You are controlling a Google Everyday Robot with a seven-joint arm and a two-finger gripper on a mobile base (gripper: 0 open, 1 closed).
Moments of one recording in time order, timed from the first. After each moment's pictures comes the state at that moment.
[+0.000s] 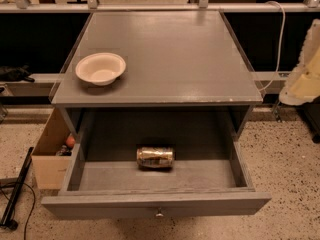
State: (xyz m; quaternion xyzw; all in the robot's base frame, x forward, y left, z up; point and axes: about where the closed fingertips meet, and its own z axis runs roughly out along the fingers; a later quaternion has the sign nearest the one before) arm 0.401 -0.167 1.092 -0.61 0.73 -0.13 0.28
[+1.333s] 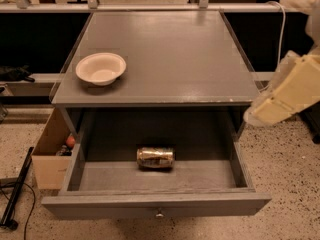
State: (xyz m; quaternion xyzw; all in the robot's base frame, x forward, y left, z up) arm 0.391 -0.145 1.063 -0.55 0.76 -0.06 0.34
